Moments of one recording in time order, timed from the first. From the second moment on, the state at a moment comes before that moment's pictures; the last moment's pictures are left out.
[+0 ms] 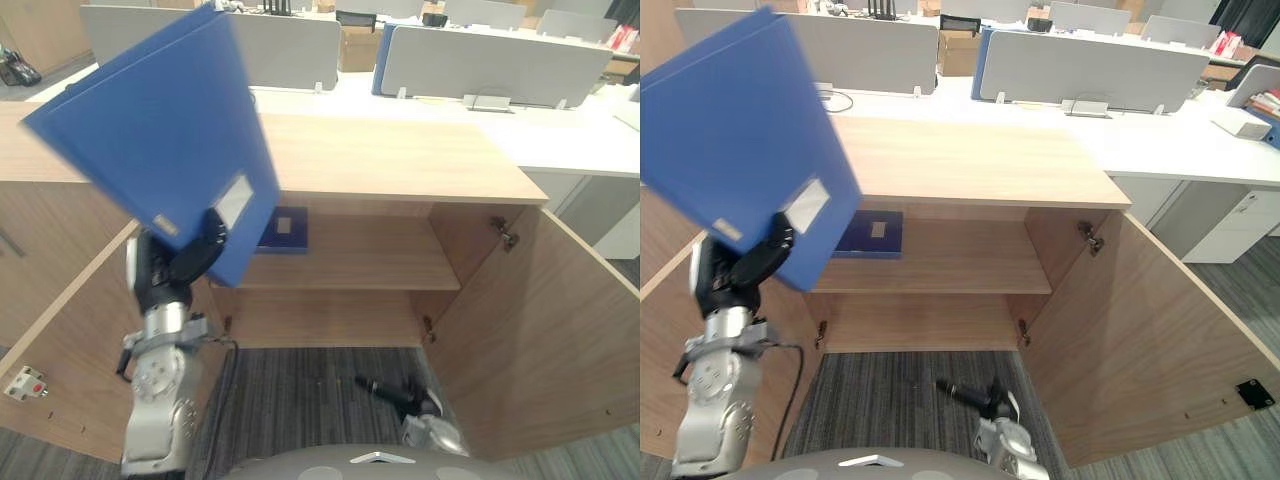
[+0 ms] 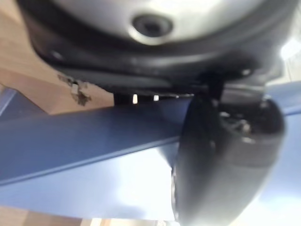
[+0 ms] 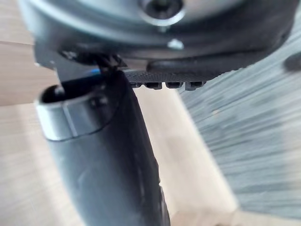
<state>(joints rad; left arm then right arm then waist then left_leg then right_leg) 0.32 0.15 0.18 -0.36 -0.44 -0.09 0.18 0.21 -0.01 0.01 0.50 0.50 0.02 -0.04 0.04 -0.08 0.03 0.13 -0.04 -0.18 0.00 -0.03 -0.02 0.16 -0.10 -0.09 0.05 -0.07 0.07</state>
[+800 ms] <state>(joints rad) 0.16 0.35 0.20 -0.10 -0.79 -0.08 -0.23 -0.41 -0.24 0.06 0.09 0.75 -0.12 0.14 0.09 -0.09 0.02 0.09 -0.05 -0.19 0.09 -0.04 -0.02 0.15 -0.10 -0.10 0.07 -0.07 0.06</state>
